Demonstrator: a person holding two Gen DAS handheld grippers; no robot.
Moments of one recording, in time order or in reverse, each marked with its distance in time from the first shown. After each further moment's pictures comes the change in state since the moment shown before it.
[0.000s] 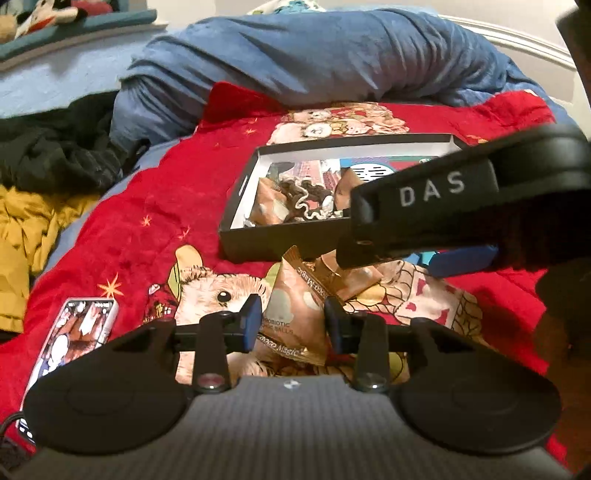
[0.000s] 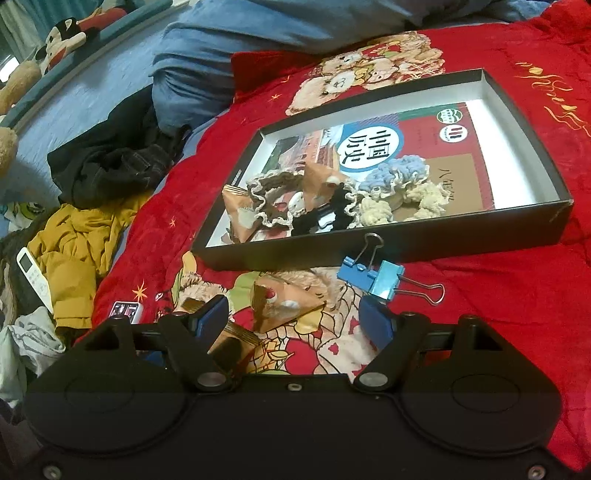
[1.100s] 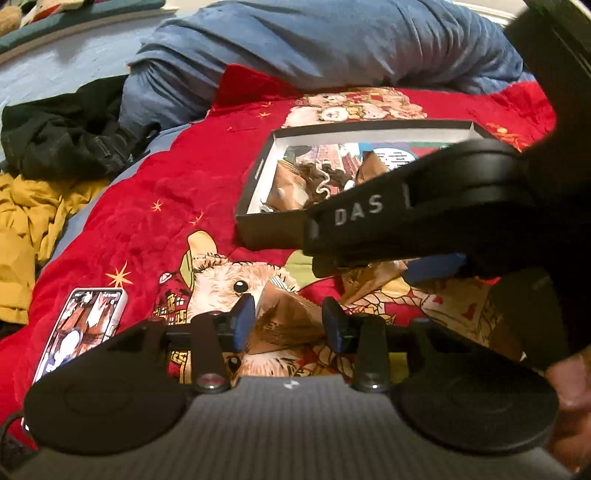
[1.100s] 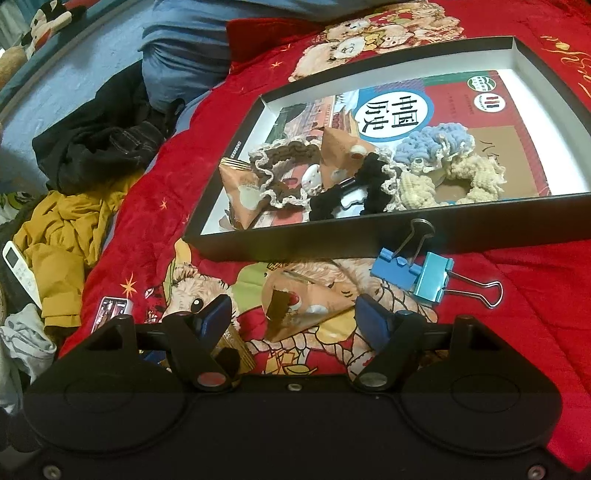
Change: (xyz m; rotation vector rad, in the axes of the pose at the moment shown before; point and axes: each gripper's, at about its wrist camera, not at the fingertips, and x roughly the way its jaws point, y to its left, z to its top) left arm 0.015 0.005 -0.002 0.008 0.046 0.049; right arm 0.049 0.015 0.004 0.009 0.086 -0.013
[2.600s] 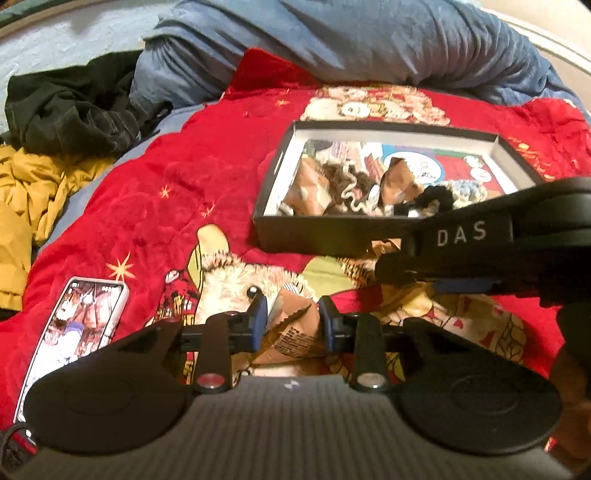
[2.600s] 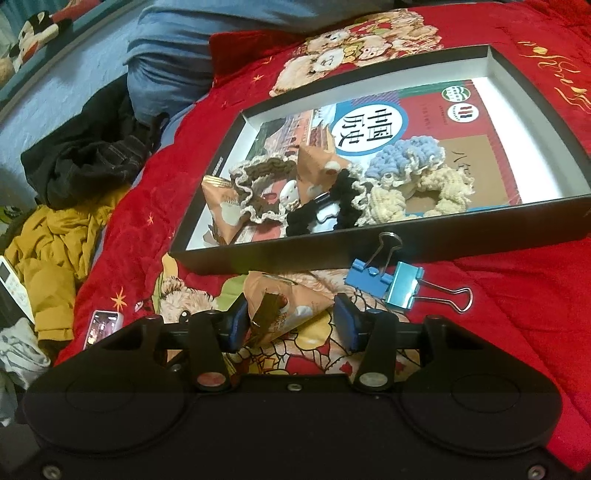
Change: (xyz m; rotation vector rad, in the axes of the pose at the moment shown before) left arm 0.012 0.018 0.012 -0.089 0.028 -0.009; right arm -0.013 -0.009 0.004 0.035 -0.033 -0.036
